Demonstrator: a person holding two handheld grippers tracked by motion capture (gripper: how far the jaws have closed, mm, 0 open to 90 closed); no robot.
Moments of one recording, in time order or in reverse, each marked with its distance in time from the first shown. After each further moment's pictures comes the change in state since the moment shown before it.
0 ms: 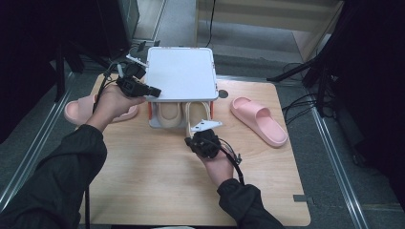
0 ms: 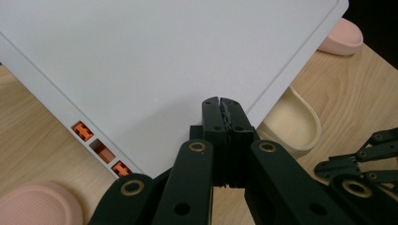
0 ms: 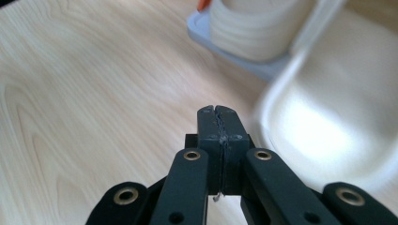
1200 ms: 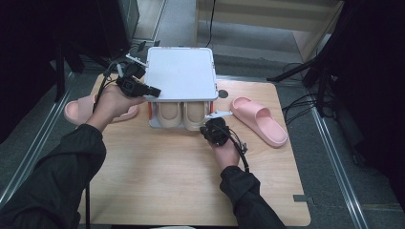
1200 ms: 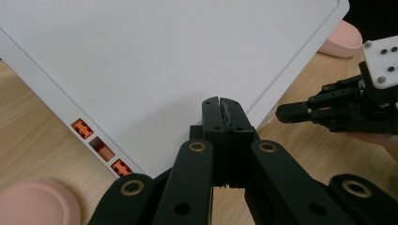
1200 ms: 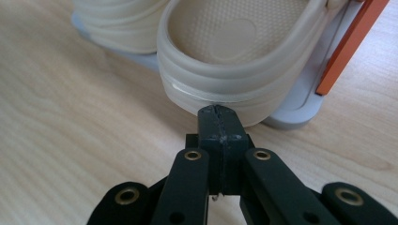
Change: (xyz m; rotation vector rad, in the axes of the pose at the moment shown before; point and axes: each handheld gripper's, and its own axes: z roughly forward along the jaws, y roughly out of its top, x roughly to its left) left arm 0.000 0.000 0.000 0.005 0.002 -0.010; right arm -0.065 -0.001 0.032 0.021 -0.138 0.140
